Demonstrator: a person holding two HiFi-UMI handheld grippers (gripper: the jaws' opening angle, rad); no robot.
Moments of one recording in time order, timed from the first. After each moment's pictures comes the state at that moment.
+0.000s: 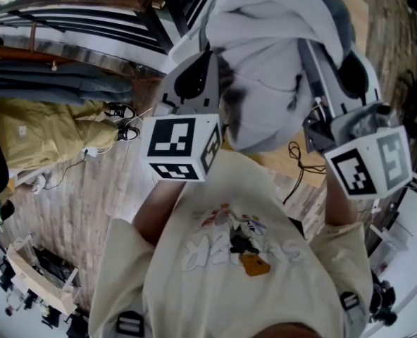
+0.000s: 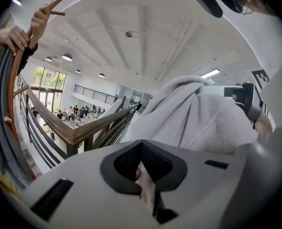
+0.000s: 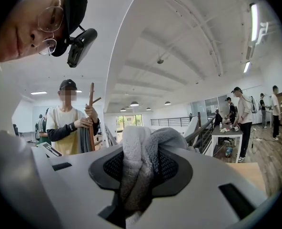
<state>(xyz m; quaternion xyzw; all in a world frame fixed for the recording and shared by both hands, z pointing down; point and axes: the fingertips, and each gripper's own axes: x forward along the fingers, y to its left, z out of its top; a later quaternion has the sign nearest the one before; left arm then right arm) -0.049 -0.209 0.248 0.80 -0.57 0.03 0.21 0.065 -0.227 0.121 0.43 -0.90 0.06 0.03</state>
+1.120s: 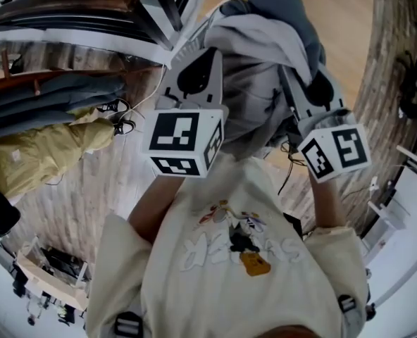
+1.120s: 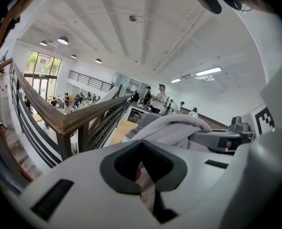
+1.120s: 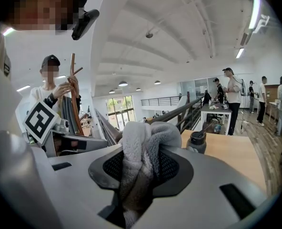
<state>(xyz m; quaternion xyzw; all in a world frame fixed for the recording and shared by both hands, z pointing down) -0.049 -0.247 0.291 0.81 -0.52 0.07 0.26 0.070 -0.243 0.262 0.47 -0.86 0.15 0.12</state>
